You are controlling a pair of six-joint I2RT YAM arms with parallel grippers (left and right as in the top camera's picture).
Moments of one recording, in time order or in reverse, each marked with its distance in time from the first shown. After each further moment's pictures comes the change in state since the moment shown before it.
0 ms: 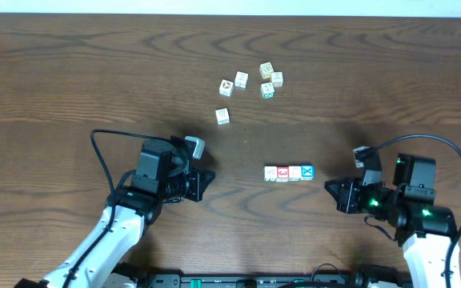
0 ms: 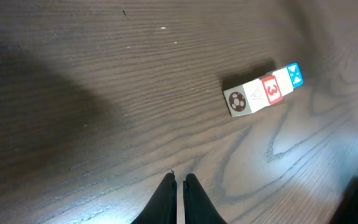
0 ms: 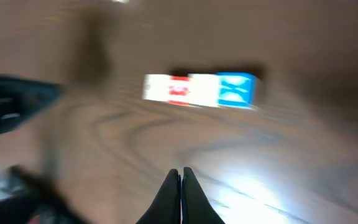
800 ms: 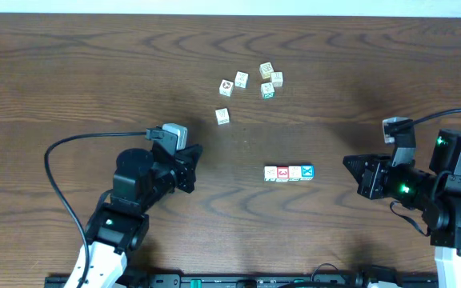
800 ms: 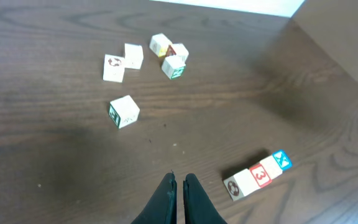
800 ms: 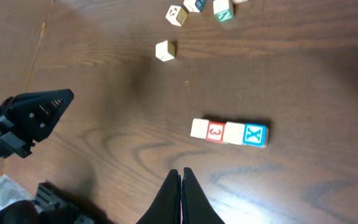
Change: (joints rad) left arm 0.000 -0.343 0.000 0.067 -0.203 0.020; right arm 0.000 0.000 0.473 -0.317 0.017 0.037
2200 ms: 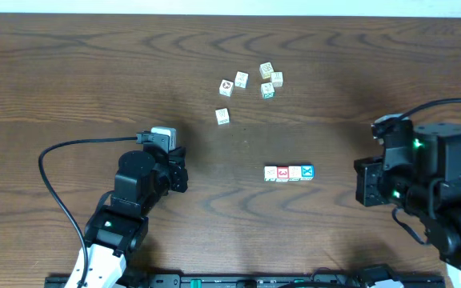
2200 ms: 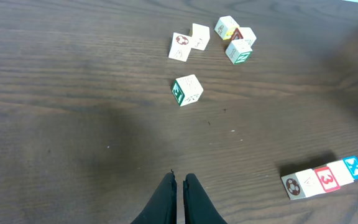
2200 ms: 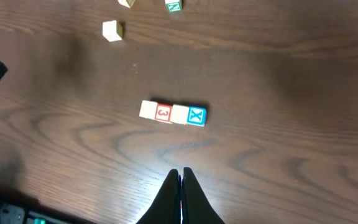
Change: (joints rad) left arm 0.000 -0.016 0.000 -0.124 -0.219 -0.005; right arm 0.330 0.045 0.283 -0.219 0.503 0.052
